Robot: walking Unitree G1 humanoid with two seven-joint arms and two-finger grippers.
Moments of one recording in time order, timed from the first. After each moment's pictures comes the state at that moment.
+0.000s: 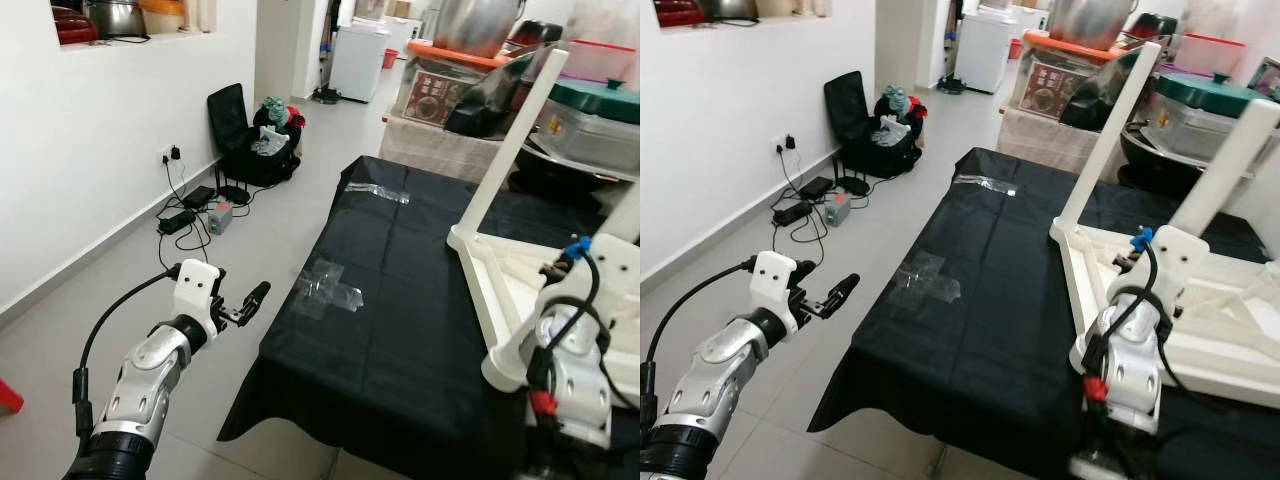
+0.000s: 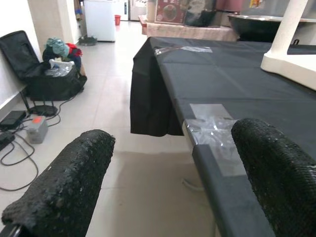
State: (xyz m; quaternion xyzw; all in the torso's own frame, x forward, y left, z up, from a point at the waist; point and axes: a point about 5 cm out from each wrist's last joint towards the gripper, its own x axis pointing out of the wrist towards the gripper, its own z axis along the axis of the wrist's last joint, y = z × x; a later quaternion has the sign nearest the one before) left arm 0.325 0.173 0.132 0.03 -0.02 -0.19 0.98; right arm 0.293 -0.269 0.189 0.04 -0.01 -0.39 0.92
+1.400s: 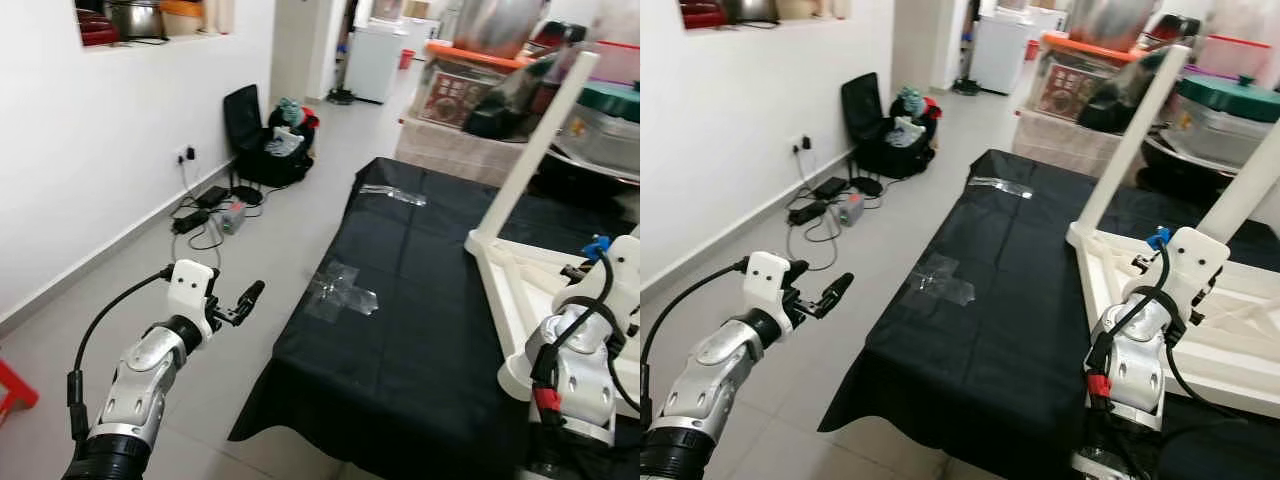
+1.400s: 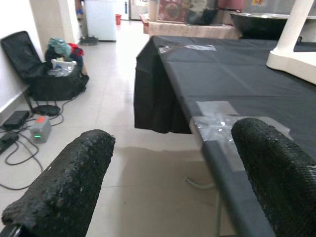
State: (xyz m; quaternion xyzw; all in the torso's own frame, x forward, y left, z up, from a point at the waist) left arm 0.323 0.176 0.132 0.03 -0.02 -0.18 0.98; right arm 0.287 -0.264 0.199 0.02 -0.04 -0.43 0.90
